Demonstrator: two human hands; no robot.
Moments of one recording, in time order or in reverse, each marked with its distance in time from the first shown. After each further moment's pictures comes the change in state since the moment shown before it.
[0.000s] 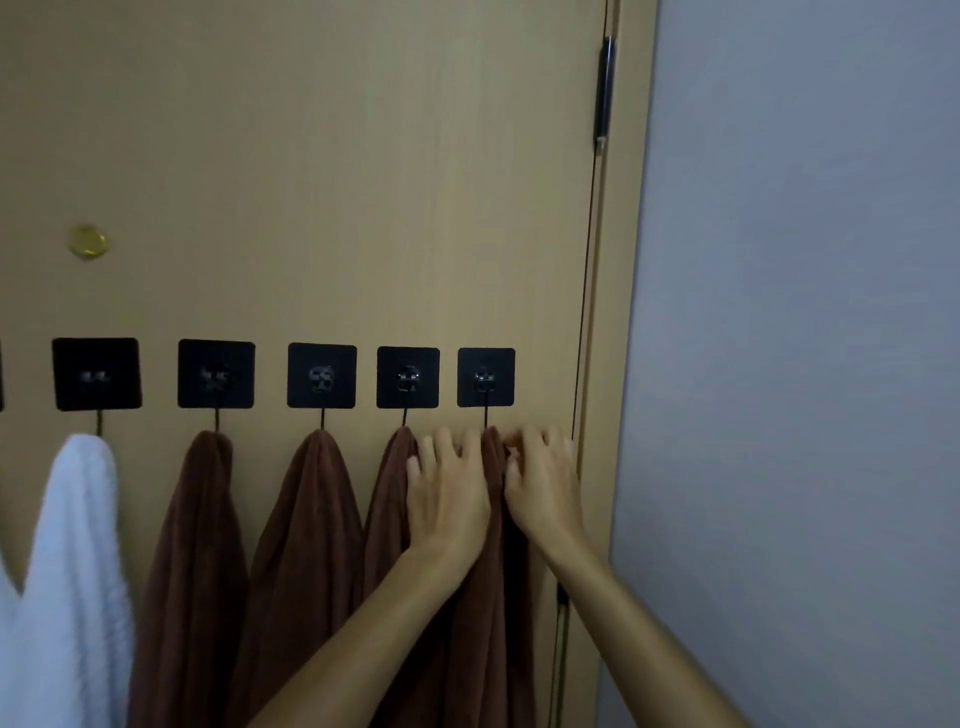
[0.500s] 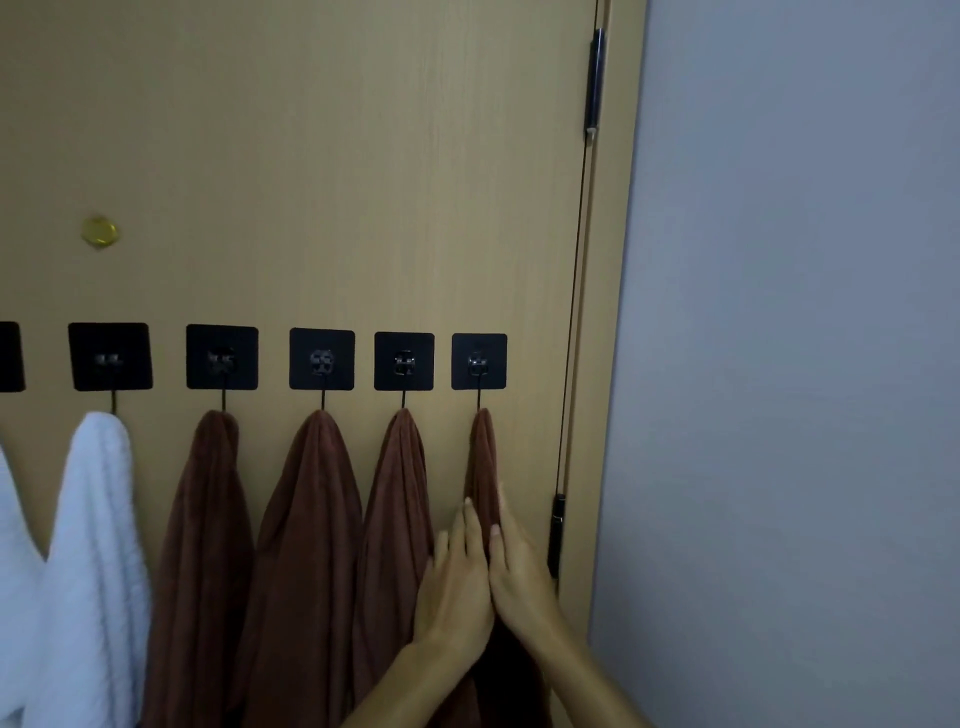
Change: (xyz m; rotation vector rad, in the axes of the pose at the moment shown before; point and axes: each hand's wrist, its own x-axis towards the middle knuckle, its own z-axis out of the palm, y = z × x) left_hand -0.092 0.000 0.033 -0.087 -0.377 -0.003; right_hand -0.093 0.029 0.027 0.489 -0.360 0.122
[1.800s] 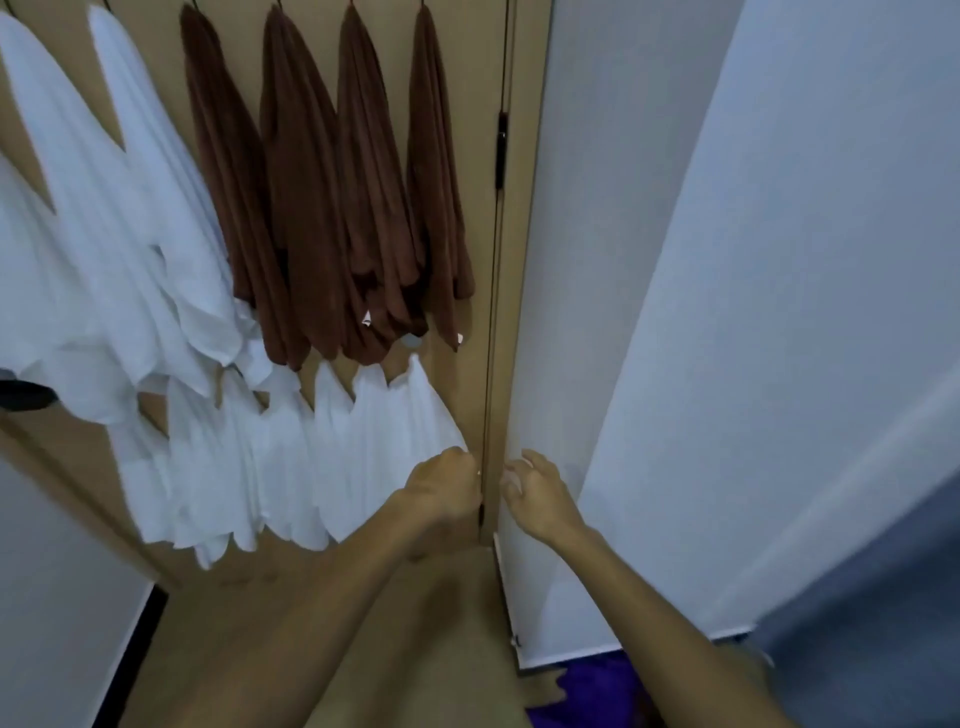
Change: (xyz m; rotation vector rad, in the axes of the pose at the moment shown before) left_hand -0.360 0.087 0.047 0.088 -0.767 -0.125; right_hand -0.424 0.055 -0.040 -0.445 -0.430 0.473
